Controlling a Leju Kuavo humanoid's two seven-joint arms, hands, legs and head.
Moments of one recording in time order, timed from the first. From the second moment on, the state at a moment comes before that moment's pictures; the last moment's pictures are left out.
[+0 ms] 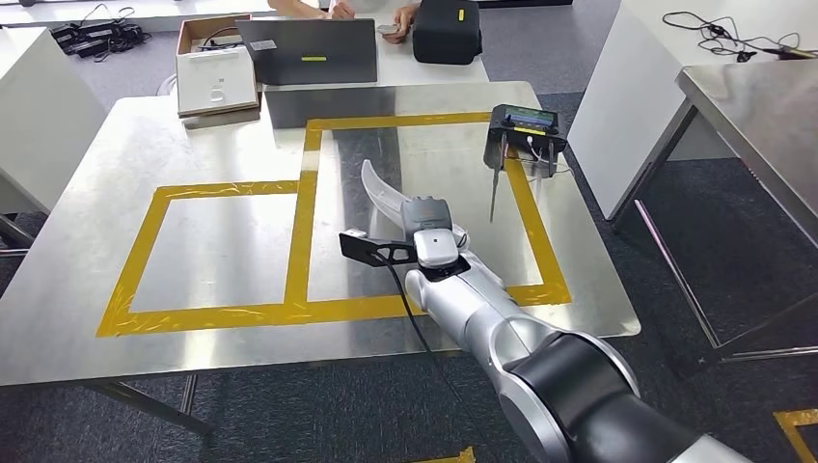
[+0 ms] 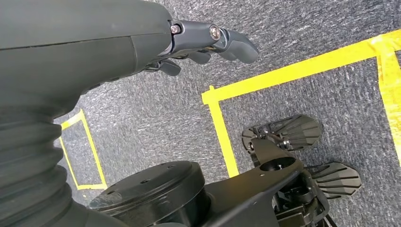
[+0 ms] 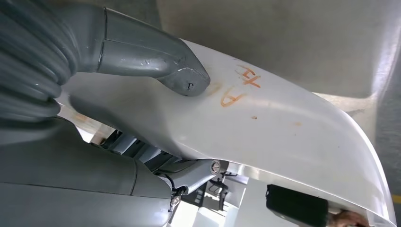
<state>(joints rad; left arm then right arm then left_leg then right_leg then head) -0.15 -0.18 0.77 -0.19 -0.99 -0.12 -0.08 -0.86 0.23 0.44 -0.26 1.53 -0.13 0.06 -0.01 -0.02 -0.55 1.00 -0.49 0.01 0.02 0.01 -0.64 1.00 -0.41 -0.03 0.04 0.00</state>
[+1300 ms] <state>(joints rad) -0.14 -0.18 0.77 -0.19 -1.00 -0.12 -0.10 -0.86 0.22 0.44 -0.26 1.53 -0.13 0.07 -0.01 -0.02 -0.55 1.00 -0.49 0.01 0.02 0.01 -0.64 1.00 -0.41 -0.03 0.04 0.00</state>
